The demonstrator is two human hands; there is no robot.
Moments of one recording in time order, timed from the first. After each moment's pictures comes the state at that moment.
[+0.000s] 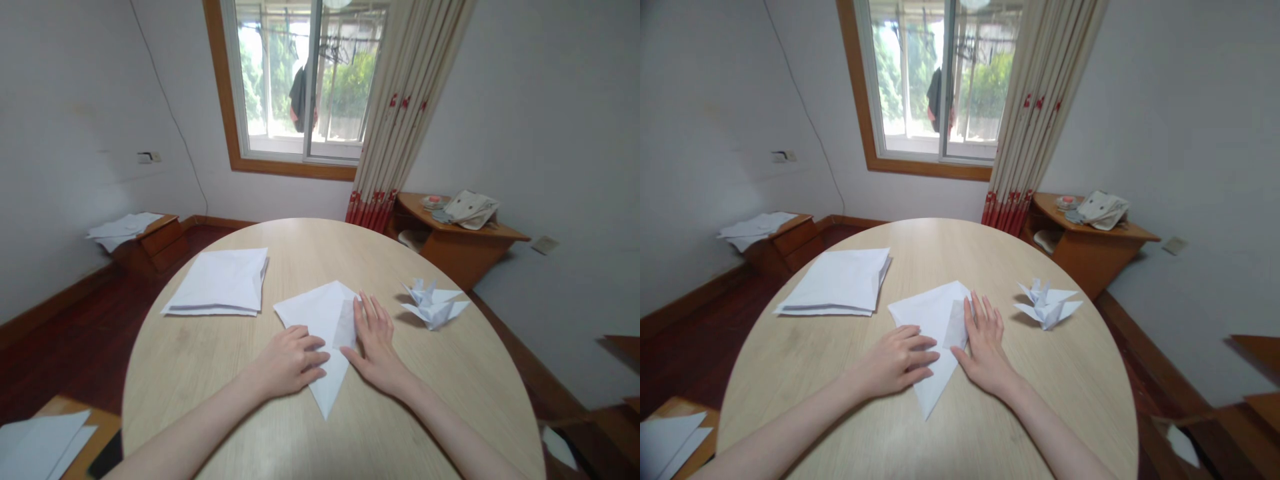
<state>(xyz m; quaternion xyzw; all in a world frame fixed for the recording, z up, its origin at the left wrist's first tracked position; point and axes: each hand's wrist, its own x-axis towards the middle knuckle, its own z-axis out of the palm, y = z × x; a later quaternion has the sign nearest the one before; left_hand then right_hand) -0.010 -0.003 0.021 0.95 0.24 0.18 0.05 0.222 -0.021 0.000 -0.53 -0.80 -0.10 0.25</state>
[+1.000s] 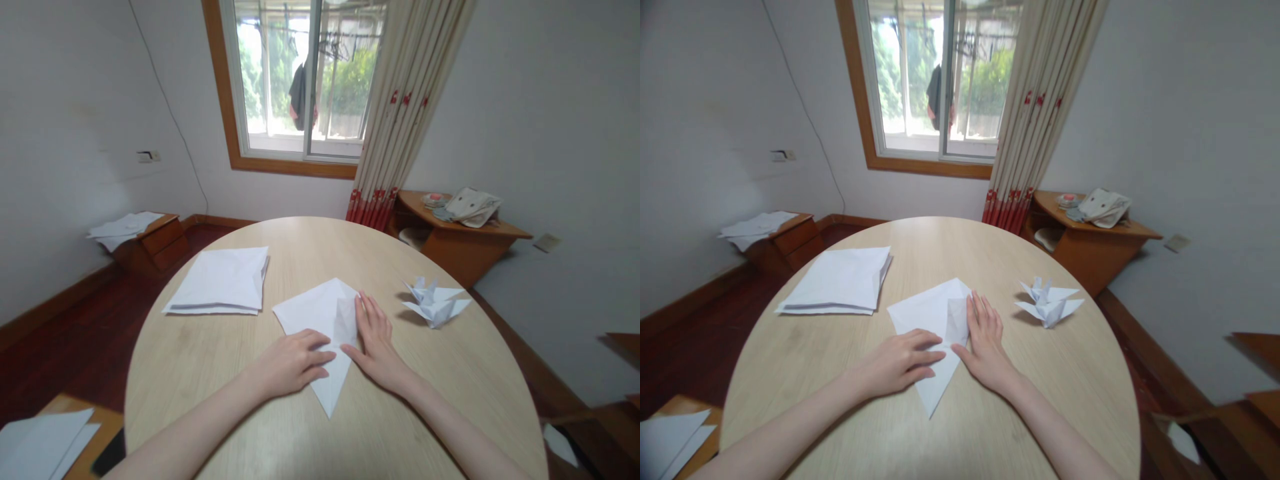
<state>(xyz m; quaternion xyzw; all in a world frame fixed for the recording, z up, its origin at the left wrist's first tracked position) -0.009 -0.004 0.024 0.95 0.24 0.15 0.12 0.225 -0.017 -0.007 -0.55 -0.80 -0.04 0.25</state>
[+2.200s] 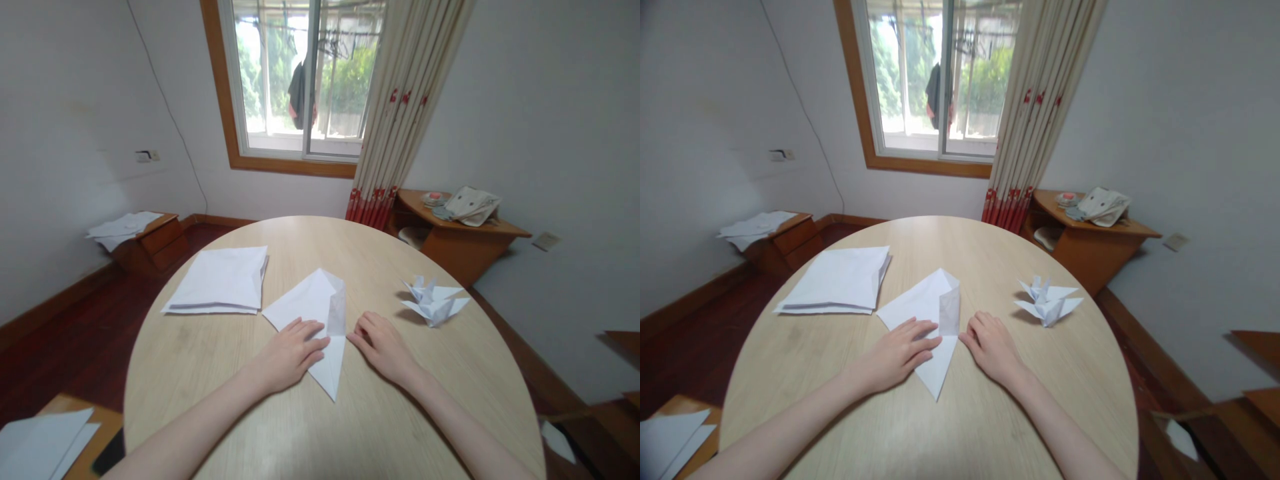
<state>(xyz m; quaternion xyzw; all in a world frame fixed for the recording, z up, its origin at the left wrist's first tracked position) -0.008 -0.002 0.018 0.94 0.30 0.16 0.10 0.232 -0.017 0.017 -0.54 -0.81 0.01 0.21</state>
